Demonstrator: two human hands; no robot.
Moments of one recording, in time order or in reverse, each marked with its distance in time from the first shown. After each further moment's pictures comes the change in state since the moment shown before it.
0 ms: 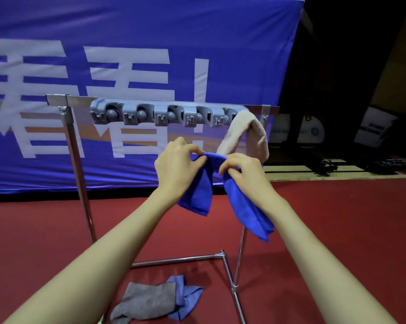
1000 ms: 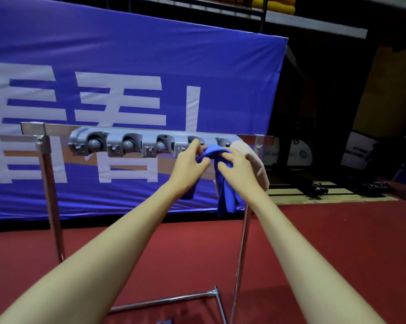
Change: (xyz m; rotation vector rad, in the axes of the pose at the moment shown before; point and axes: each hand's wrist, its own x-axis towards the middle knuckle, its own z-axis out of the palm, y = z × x) left_hand 0.101 0.006 0.059 -0.549 -0.154 0.103; right_hand 0.098 0.023 0.001 0.076 0.141 0.148
